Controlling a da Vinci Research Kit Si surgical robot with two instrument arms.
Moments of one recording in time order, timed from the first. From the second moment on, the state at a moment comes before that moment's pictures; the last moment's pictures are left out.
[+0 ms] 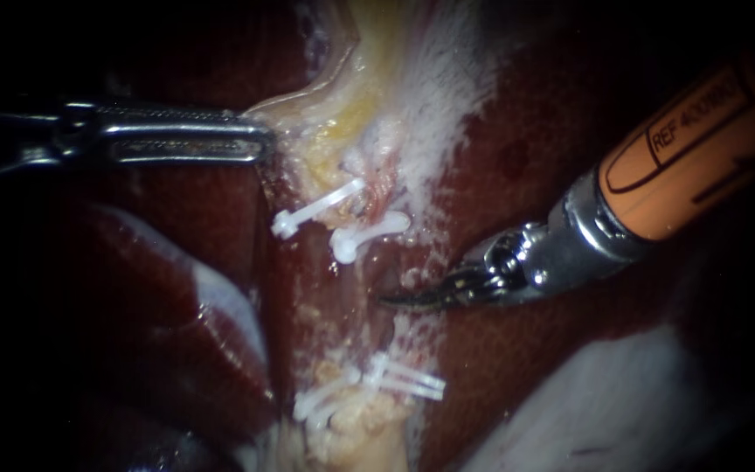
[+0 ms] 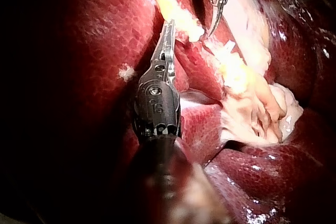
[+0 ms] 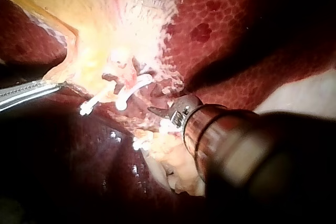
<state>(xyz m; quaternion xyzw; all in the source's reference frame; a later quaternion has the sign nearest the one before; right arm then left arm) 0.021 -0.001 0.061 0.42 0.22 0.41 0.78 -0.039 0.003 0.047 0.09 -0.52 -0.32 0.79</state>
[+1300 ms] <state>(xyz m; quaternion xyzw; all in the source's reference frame) 0.019 -0.001 0.062 0.39 0.29 0.34 0.80 -0.039 0.003 0.047 0.09 -0.52 -0.32 0.79</state>
